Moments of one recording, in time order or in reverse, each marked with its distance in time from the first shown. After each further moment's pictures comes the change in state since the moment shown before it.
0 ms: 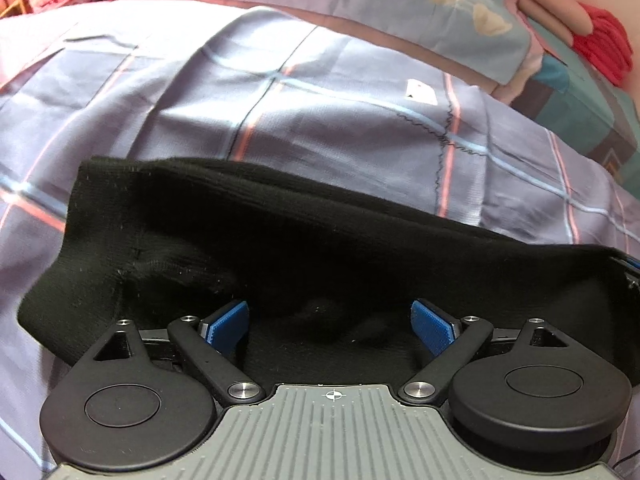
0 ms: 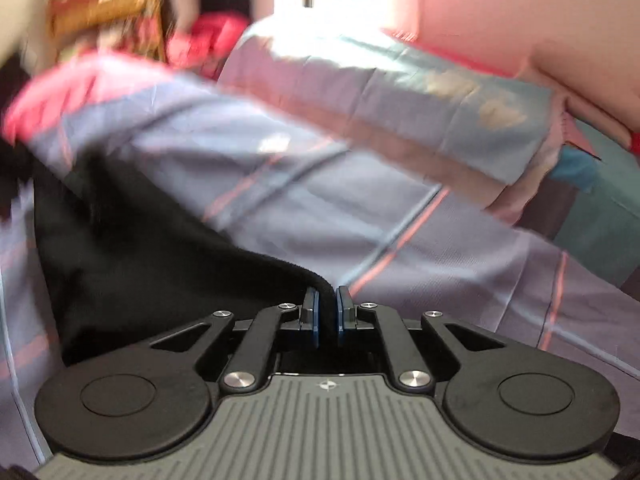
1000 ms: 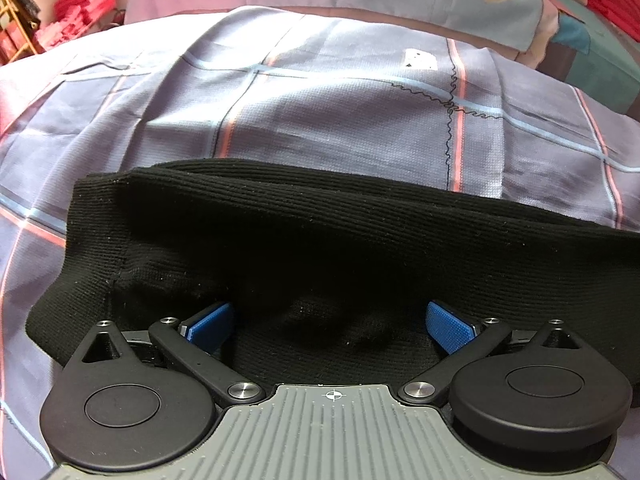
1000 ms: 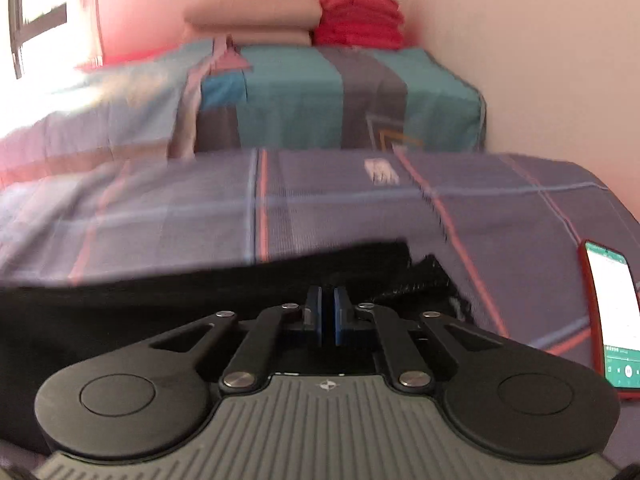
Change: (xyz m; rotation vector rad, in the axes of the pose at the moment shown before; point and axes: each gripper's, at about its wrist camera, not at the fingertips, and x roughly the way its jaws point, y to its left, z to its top) left arm 0.019 -0.034 -0.006 0.105 0.002 0.172; right arm -0.140 -0.189 -0.124 0.578 -0.070 -0.629
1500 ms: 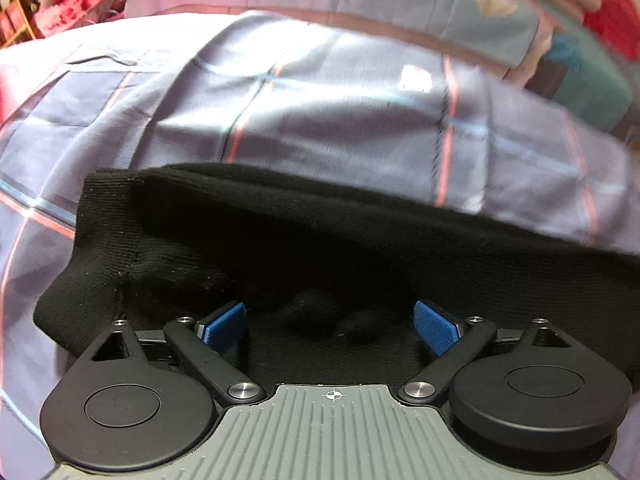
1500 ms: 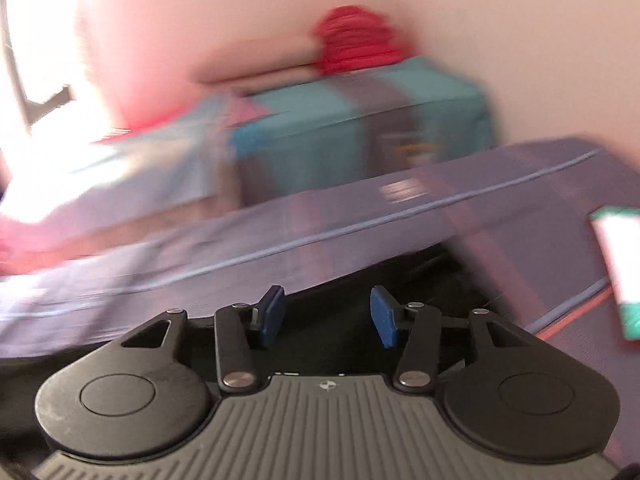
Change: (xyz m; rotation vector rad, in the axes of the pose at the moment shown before) left arm -0.027 0.011 0.003 -0.058 -0.010 -0.084; right arm -0.056 0.023 -0.013 0.165 0.003 0.310
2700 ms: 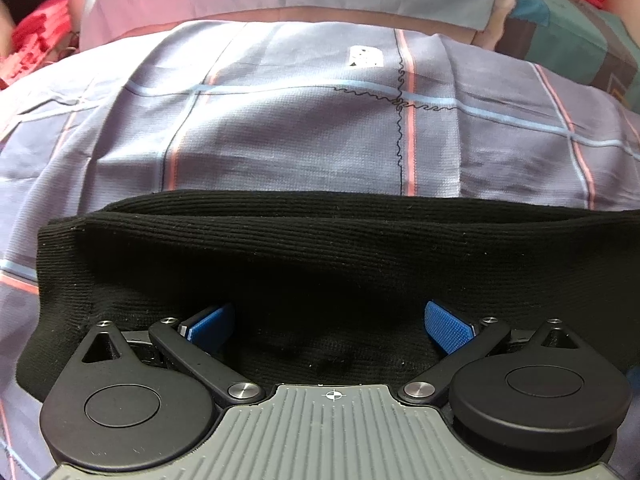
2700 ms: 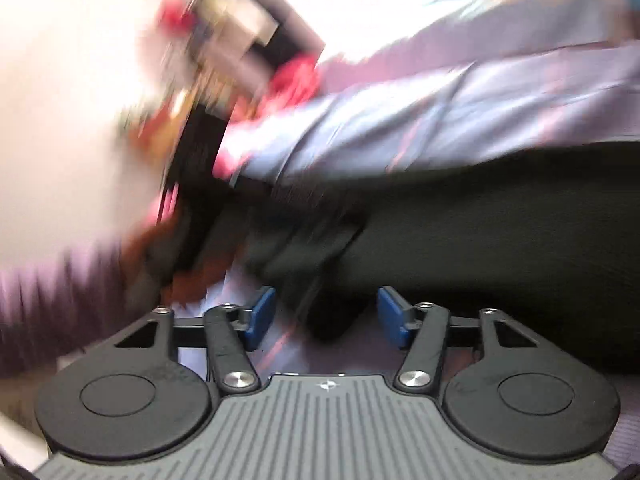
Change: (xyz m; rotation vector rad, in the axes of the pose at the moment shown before) left arm 0.031 -0.033 0.007 0.180 0.031 0.033; right arm 0.057 0.153 -0.088 -0.009 0.342 0.734
